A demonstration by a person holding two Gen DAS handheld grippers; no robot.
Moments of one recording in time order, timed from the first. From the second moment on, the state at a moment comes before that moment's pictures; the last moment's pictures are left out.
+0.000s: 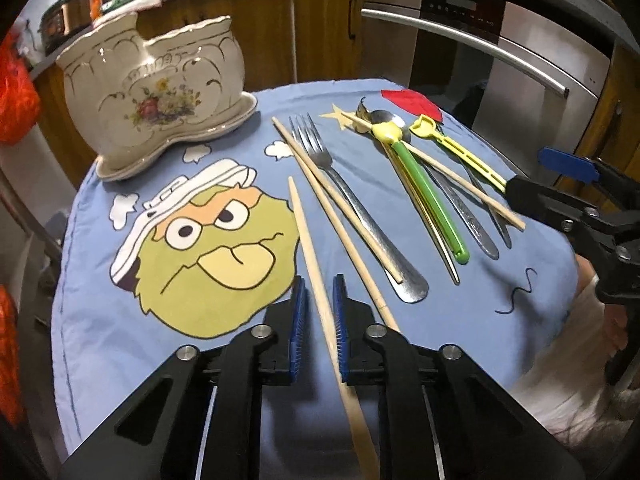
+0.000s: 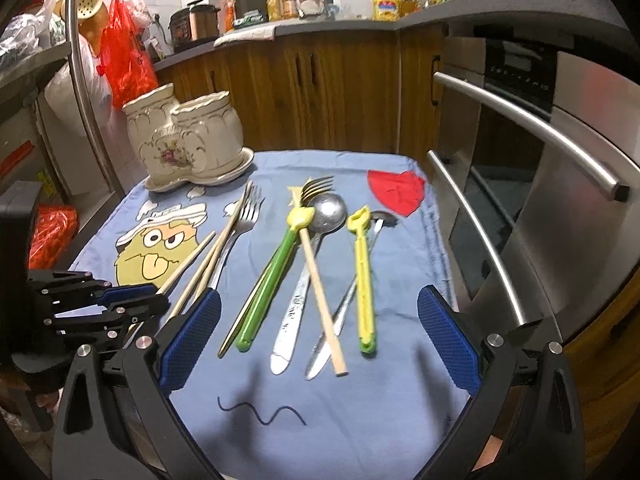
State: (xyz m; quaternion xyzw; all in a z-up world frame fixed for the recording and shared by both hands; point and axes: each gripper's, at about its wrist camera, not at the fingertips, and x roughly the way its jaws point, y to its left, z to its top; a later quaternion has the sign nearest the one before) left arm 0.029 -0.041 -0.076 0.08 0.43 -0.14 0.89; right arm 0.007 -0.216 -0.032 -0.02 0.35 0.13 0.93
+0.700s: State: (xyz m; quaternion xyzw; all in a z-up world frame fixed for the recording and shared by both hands) left arm 0.022 -0.010 -0.077 0.01 0.40 -0.17 0.90; right arm 0.056 -0.169 -0.061 -0.01 0.43 0.13 0.89
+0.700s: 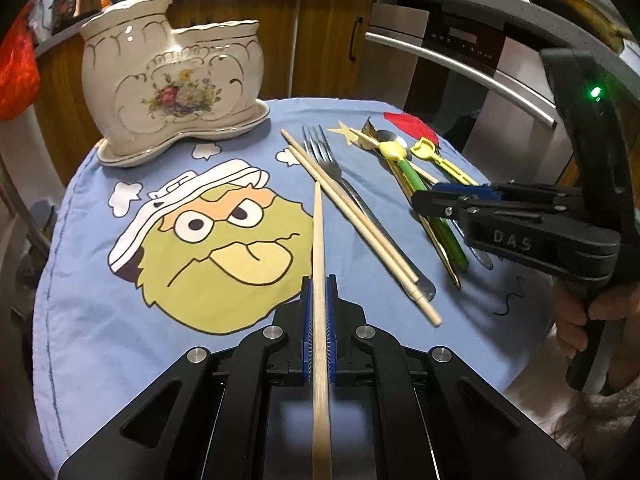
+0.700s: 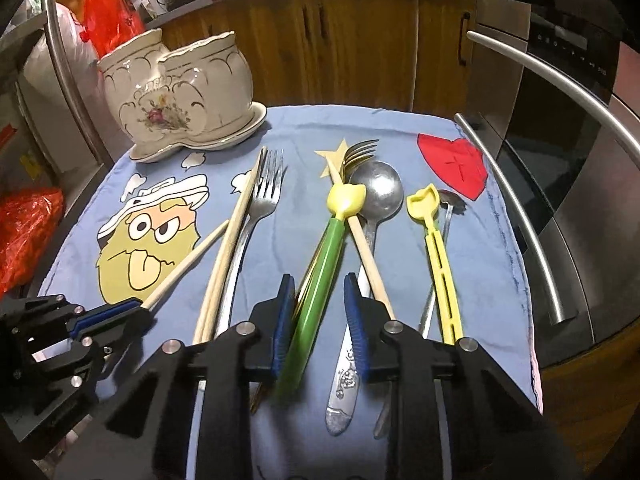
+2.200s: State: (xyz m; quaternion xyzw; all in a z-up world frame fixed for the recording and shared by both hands) left arm 0.189 0.144 0.097 -0.18 0.17 -0.16 0.96; right arm 0.209 -0.111 0.068 0.17 0.23 0.32 0.90
